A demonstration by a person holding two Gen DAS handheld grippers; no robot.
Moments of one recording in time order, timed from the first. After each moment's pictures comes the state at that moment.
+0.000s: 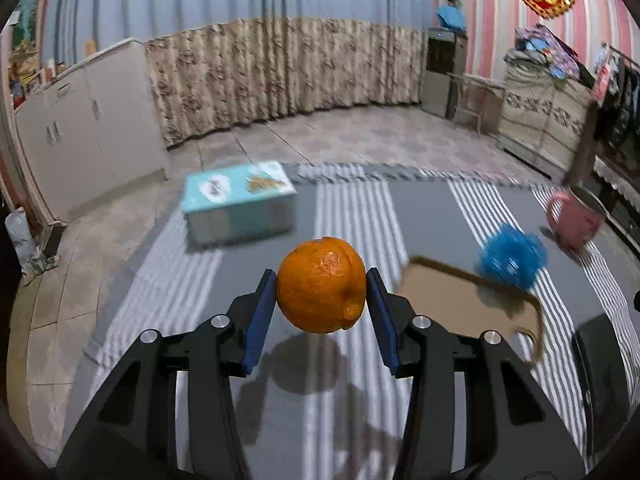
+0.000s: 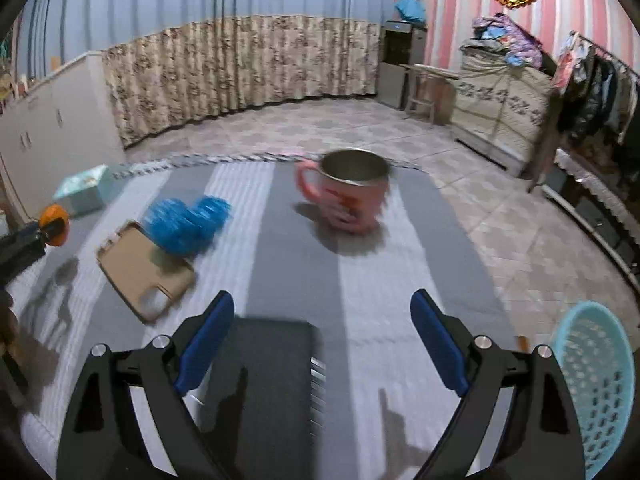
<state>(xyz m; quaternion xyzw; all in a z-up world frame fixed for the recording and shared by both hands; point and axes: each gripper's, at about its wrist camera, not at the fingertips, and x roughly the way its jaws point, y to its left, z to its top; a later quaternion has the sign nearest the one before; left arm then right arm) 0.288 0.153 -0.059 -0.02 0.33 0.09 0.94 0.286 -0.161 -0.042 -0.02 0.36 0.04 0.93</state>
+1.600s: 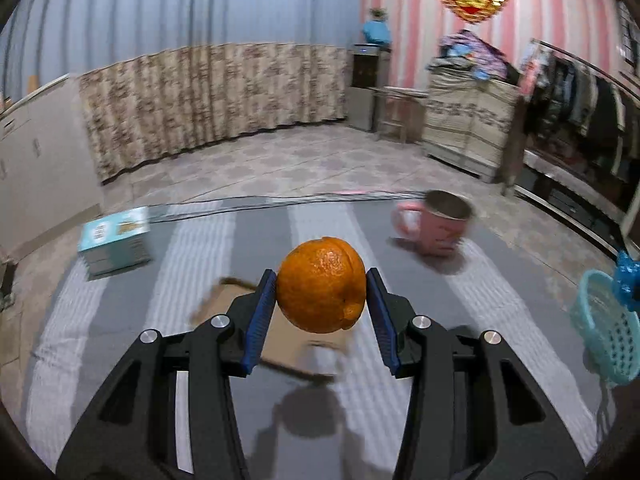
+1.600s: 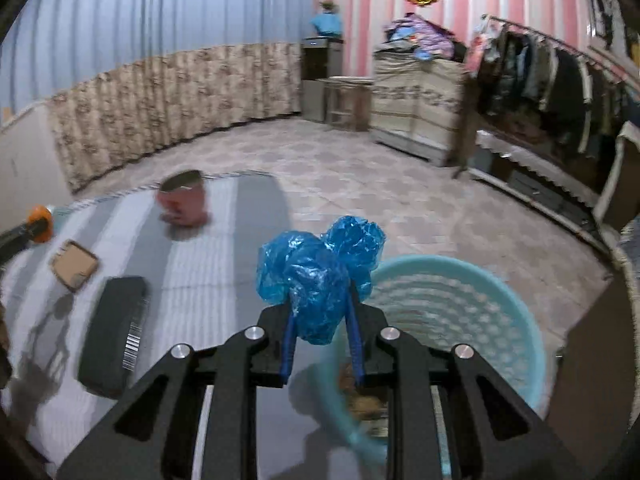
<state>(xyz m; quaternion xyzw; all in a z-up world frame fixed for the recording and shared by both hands) 0.258 -0.009 -0.020 0.00 0.29 -0.04 0.95 0.173 -0.355 -0.011 0.01 0.32 -0.09 0.94</state>
